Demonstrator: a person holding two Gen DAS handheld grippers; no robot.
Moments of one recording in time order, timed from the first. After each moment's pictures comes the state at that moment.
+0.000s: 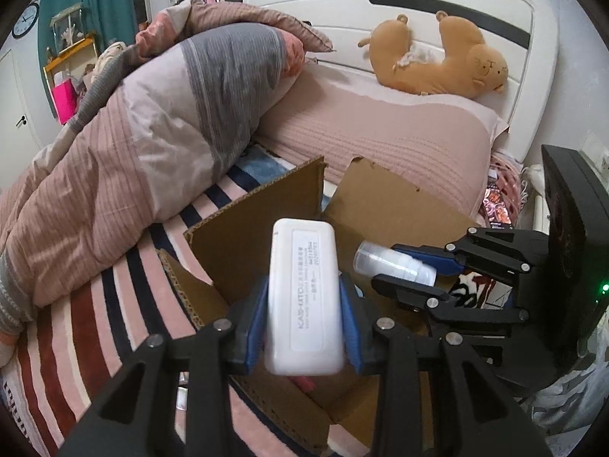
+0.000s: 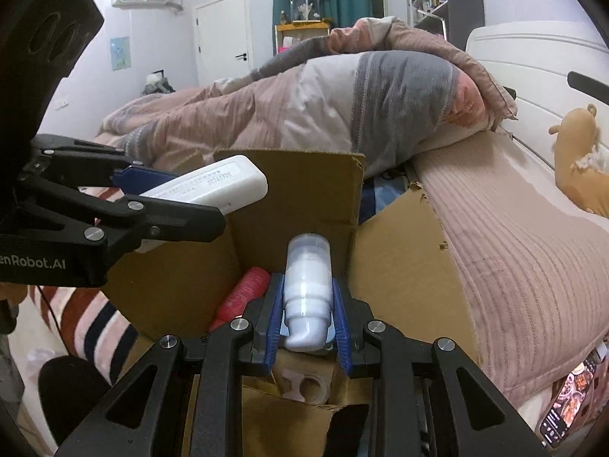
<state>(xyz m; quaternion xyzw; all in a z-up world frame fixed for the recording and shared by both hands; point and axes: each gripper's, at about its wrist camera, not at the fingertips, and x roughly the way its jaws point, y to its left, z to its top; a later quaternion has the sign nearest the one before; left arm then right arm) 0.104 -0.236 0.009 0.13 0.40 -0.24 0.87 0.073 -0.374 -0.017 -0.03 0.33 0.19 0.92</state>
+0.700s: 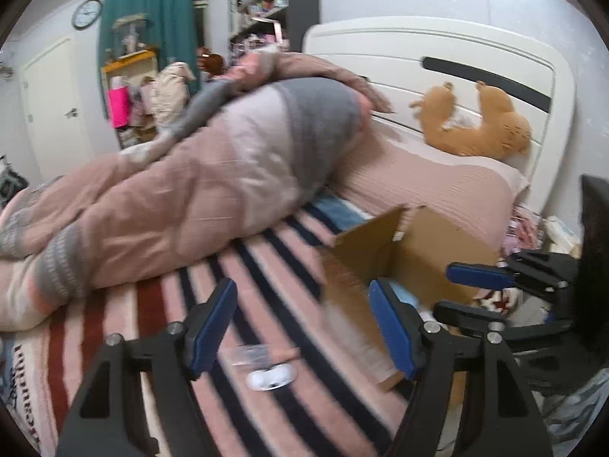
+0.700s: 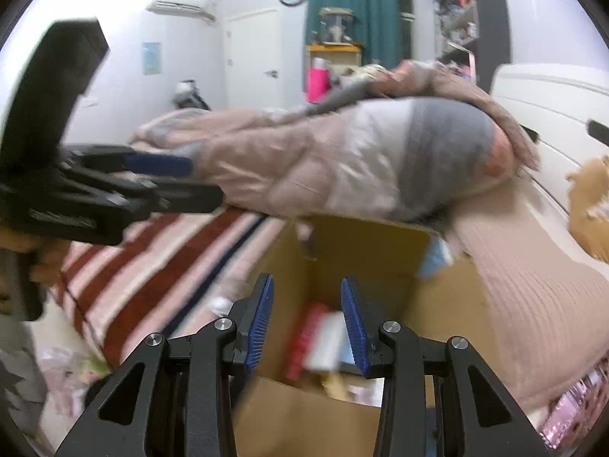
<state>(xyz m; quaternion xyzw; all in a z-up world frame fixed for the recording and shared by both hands) 0.059 -0.103 0.068 0.08 0.32 -0.17 0.93 0.027 -0.304 0.046 -0.05 0.28 0.24 0.93</state>
